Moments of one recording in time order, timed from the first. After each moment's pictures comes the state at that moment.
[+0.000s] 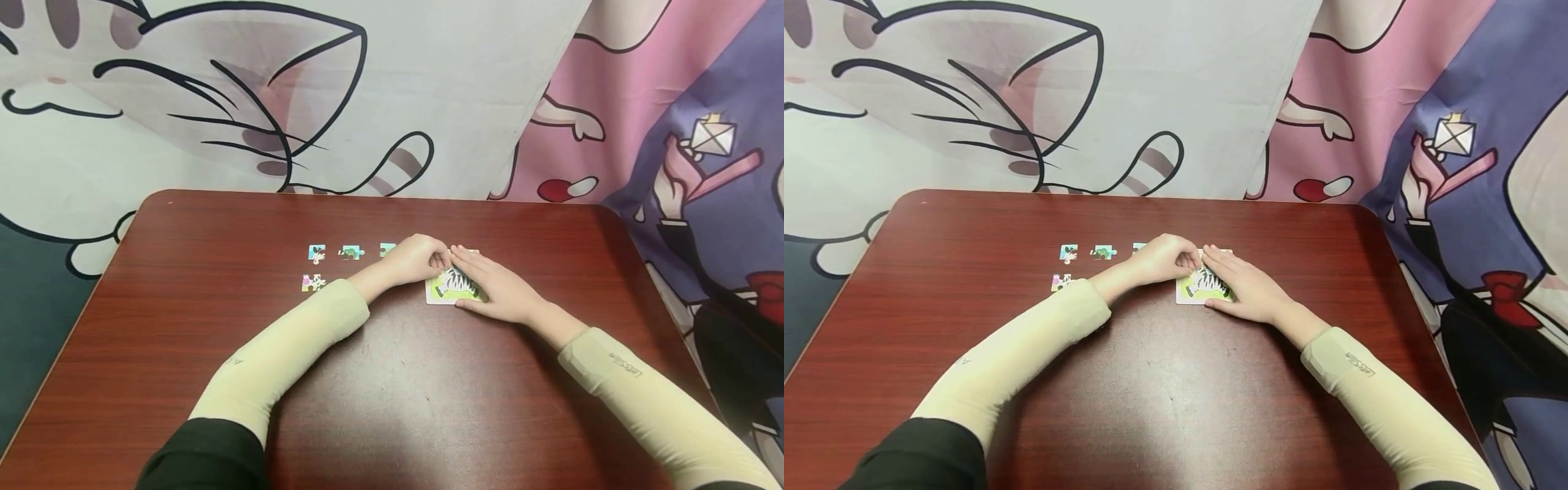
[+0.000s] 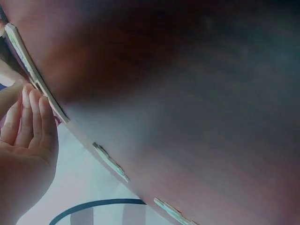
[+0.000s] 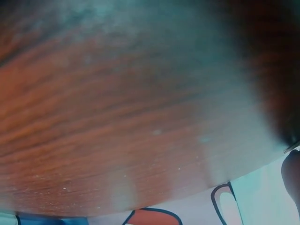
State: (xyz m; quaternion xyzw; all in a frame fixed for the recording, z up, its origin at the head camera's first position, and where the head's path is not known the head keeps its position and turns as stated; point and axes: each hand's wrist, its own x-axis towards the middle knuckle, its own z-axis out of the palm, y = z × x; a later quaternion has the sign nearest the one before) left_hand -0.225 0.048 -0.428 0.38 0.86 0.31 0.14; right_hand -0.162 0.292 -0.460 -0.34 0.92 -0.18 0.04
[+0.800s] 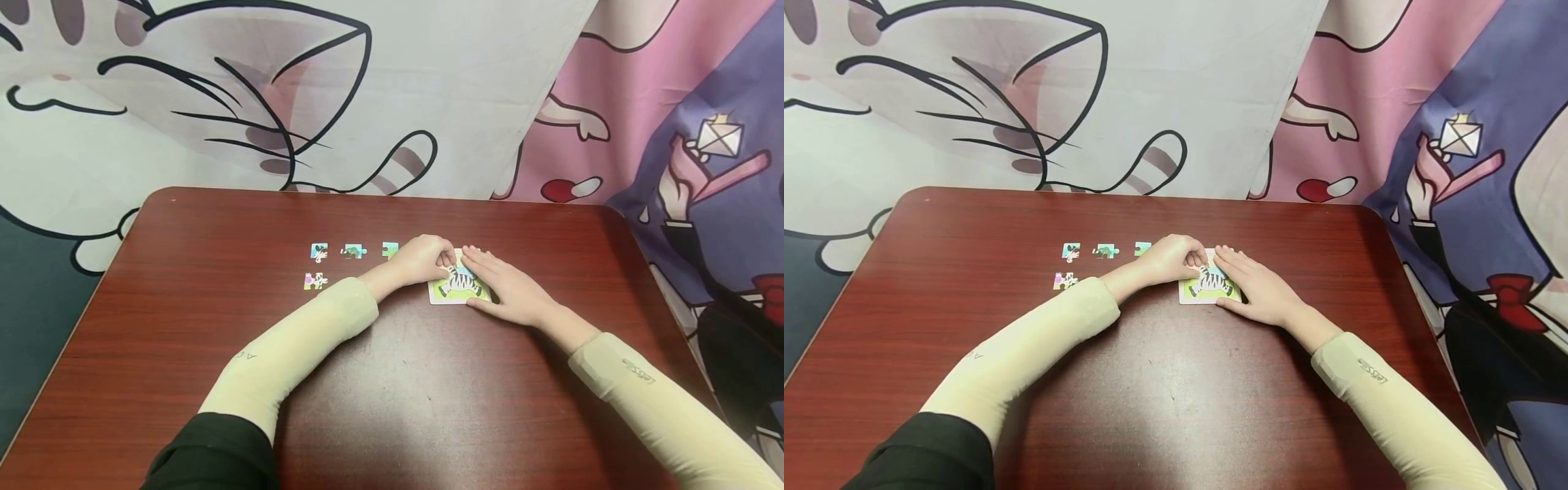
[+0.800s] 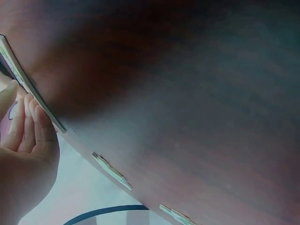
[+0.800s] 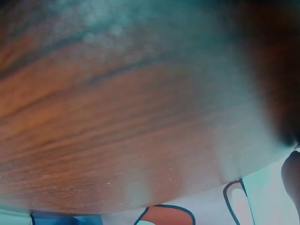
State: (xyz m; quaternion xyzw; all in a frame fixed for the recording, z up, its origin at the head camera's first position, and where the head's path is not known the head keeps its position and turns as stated) left_hand -0.225 0.059 -0.432 0.34 0.88 0.29 0.16; right_hand -0.157 0.304 -0.459 -0.33 0.93 -0.15 0.04
